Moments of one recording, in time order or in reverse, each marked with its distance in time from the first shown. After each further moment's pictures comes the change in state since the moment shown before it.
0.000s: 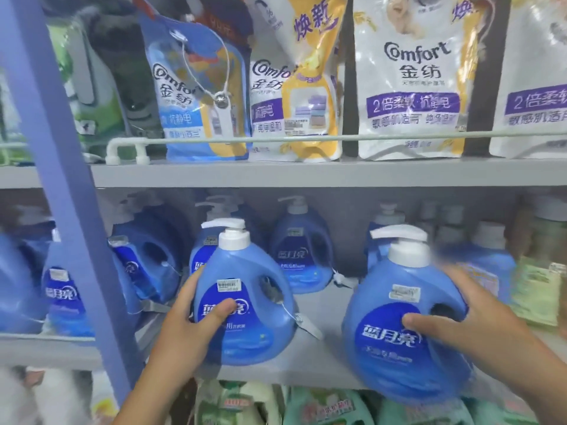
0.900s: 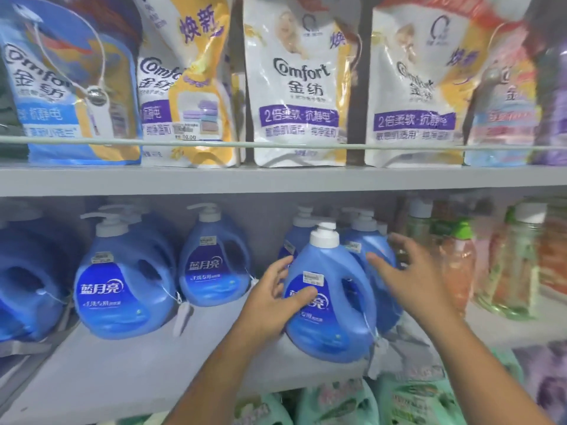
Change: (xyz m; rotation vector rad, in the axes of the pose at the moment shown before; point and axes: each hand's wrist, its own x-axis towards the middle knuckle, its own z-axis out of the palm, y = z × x) left_hand 0.008 0.041 0.227 -0.313 -0.607 -0.044; right_hand 0.039 0.066 -0.071 -0.249 0.573 0.144
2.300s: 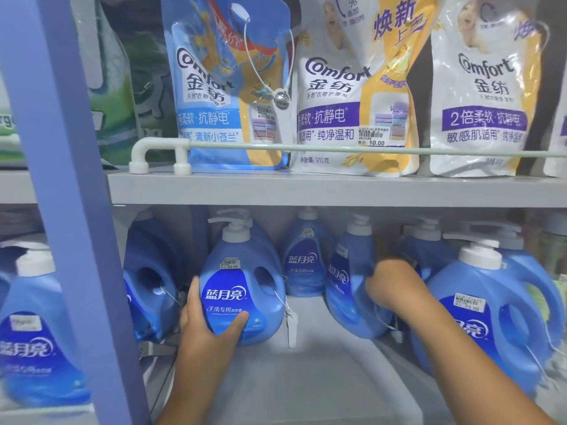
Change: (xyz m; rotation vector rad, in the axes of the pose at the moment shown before) left_hand -0.069 -0.054 -0.263 0.359 0.714 0.063; right_hand -0.012 -0.136 0.201 -0.905 -0.463 0.141
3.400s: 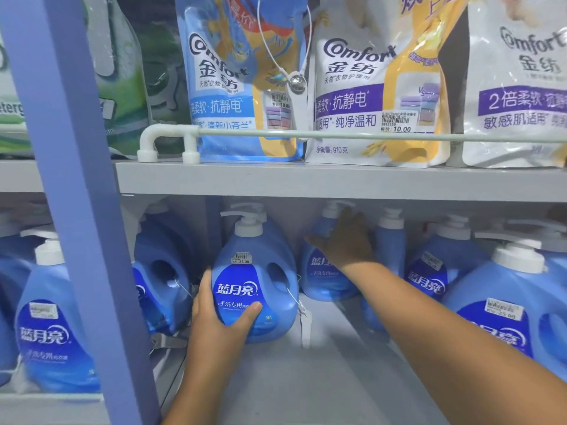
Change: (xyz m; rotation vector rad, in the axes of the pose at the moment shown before) left_hand 0.005 0.002 0.004 0.026 0.028 0.026; right_hand 0.055 -0.092 0.018 0.368 0.254 -0.236
